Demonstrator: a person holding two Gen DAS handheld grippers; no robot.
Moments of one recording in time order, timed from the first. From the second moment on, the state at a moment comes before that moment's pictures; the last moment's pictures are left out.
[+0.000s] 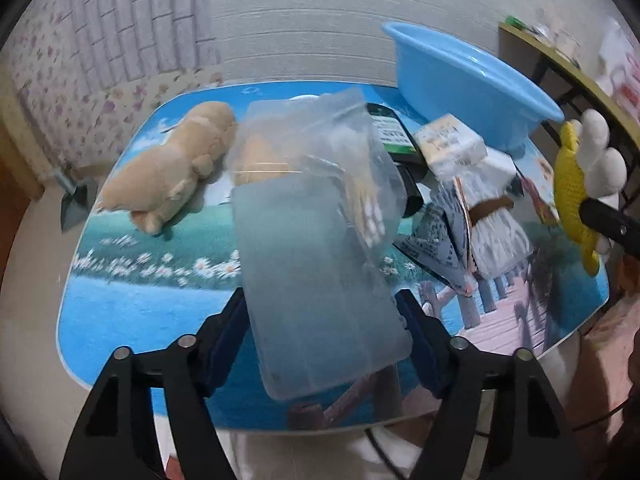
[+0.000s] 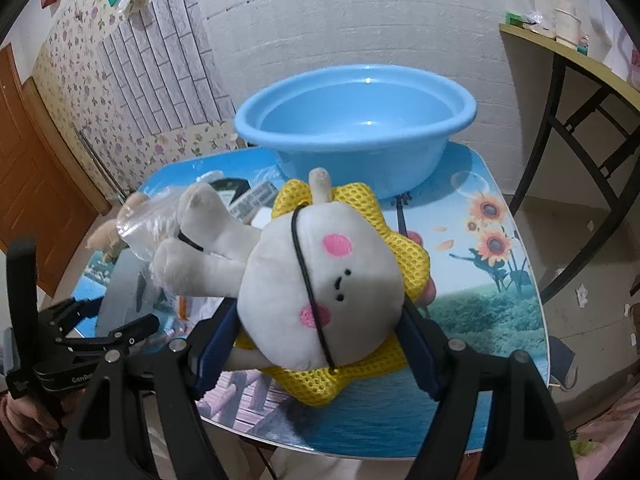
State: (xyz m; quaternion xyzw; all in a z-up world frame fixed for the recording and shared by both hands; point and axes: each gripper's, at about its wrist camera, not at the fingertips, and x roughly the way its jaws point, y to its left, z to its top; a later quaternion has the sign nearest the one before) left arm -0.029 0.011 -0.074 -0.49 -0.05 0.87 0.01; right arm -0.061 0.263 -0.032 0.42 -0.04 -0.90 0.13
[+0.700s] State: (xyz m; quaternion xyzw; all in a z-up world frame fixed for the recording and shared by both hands) left arm -0.050 0.018 0.030 -0.39 -0.09 0.91 0.03; right arm -0.066 0.270 0.012 0.38 -0.07 -0.90 0.17
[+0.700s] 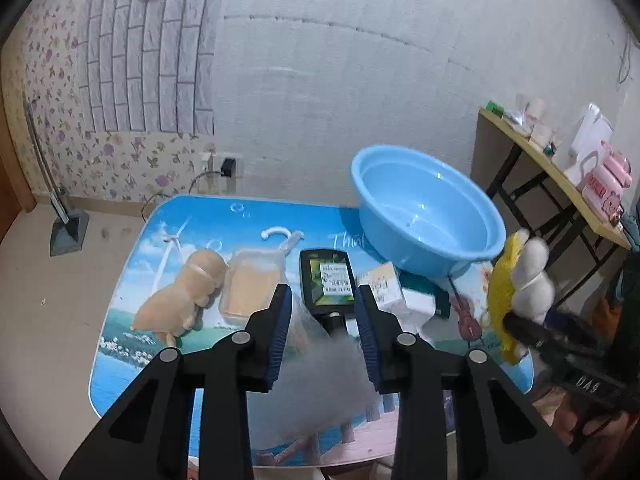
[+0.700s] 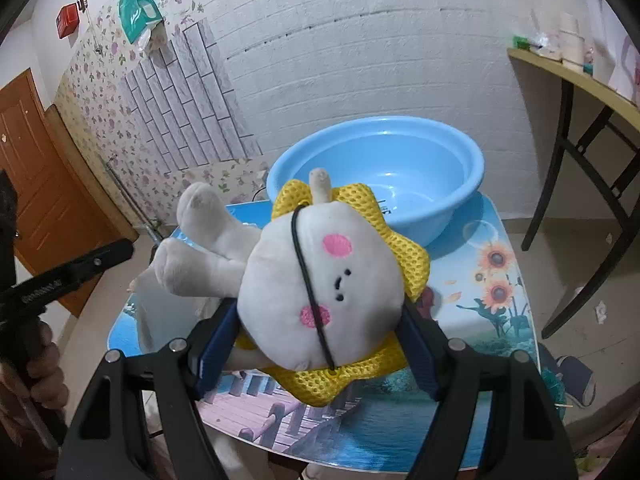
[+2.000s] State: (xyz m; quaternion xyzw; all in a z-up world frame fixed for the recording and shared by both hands) left arm 0.042 0.003 -0.063 -0.45 0.04 0.89 0.09; right arm -0.061 0.285 -0.036 0.43 -0.06 -0.89 0.12
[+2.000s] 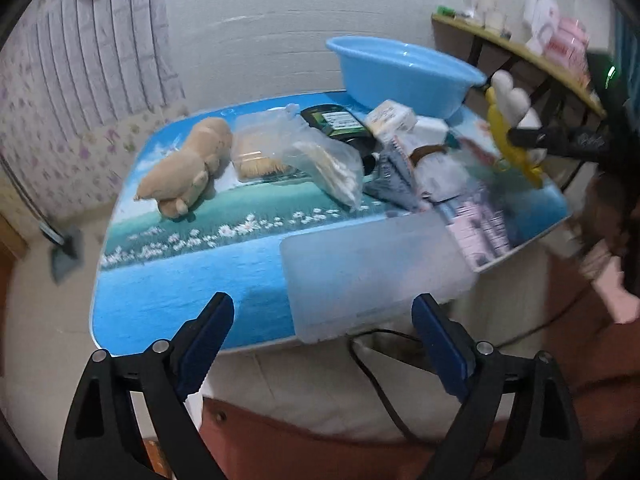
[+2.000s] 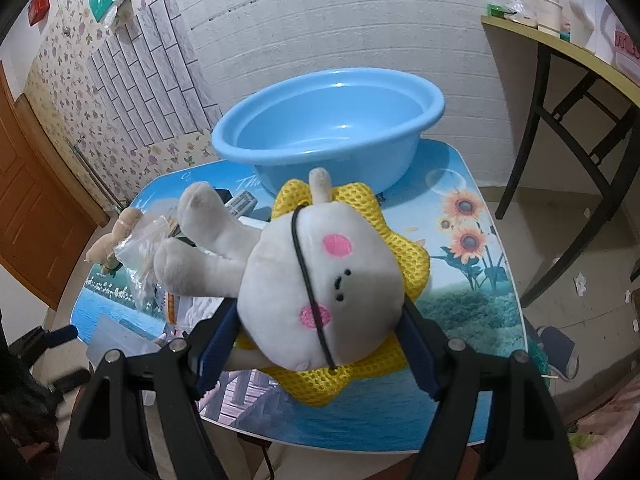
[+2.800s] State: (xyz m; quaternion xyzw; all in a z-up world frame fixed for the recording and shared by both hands) left arm -0.009 0.042 -0.054 -0.35 0.24 0.83 0.35; right arm -0.049 0.281 -0.034 0.44 -0.05 -0.89 0.12
